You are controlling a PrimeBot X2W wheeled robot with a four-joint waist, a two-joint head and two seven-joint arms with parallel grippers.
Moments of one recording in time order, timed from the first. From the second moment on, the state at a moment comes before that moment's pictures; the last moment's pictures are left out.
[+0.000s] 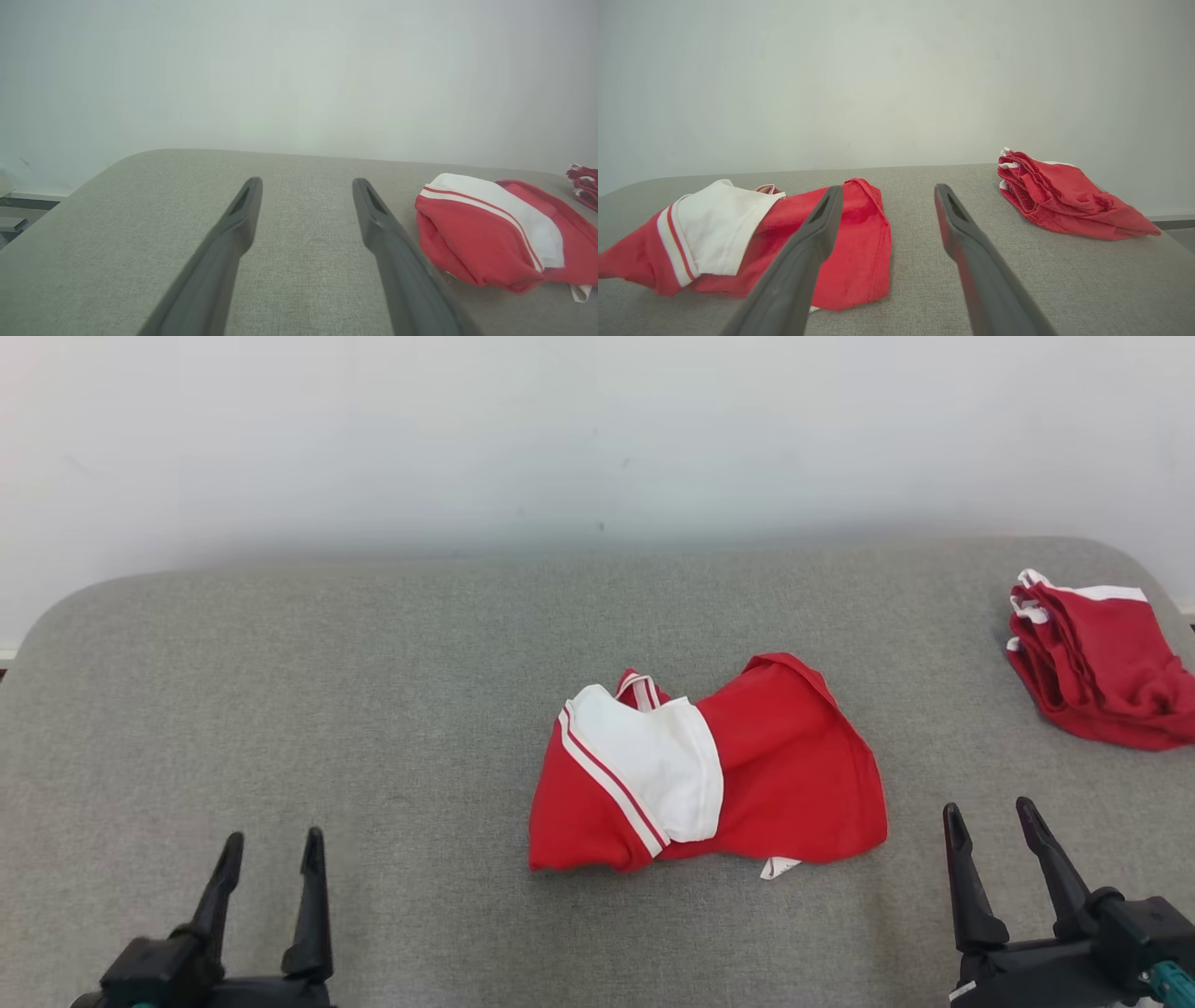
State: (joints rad) left arm -0.05 0.23 -0.14 0.11 -0.34 0.07 -0.26; right arm -0.03 -0.19 0.02 0.19 0.25 0.13 -0.26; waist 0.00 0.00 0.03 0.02
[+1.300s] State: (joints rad) left arm 0.05 0.09 0.07 0.09 -0.21 -0.05 -0.26; right arm 0.08 -0.14 0.03 0.18 0.25 0.13 -0.26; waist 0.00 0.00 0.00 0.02
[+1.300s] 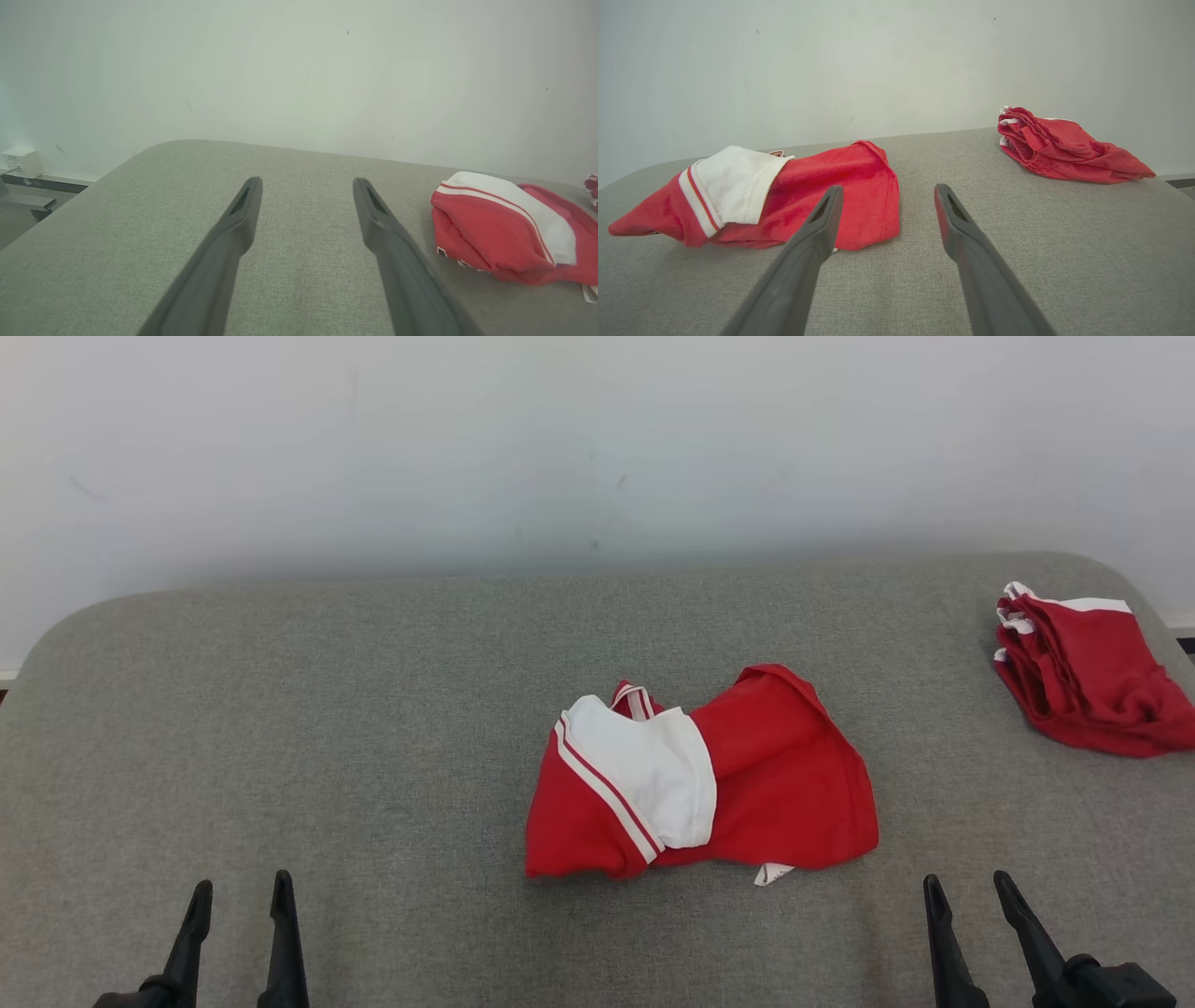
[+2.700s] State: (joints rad) left arm -0.74 0.35 -0.41 0.42 -0.56 -0.13 0.40; right arm -0.08 -0.11 0.03 0.22 0.29 0.13 -0.26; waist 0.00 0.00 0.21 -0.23
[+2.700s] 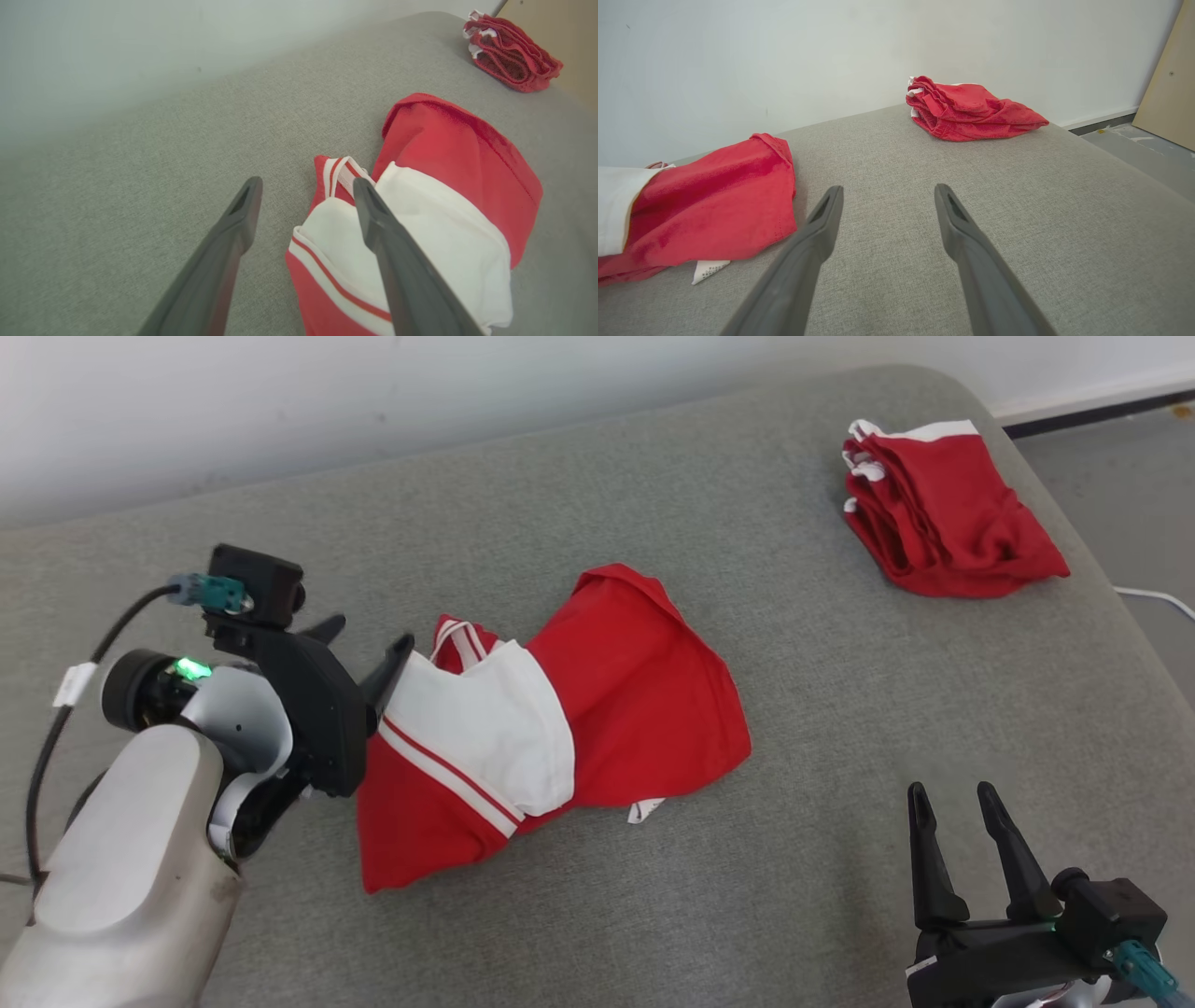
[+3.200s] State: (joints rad) left arm -0.74 0.37 -0.49 0.48 -0.63 -0.13 0.58; right arm -0.09 -0.10 0.03 0.22 0.29 0.13 -0.26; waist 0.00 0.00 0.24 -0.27
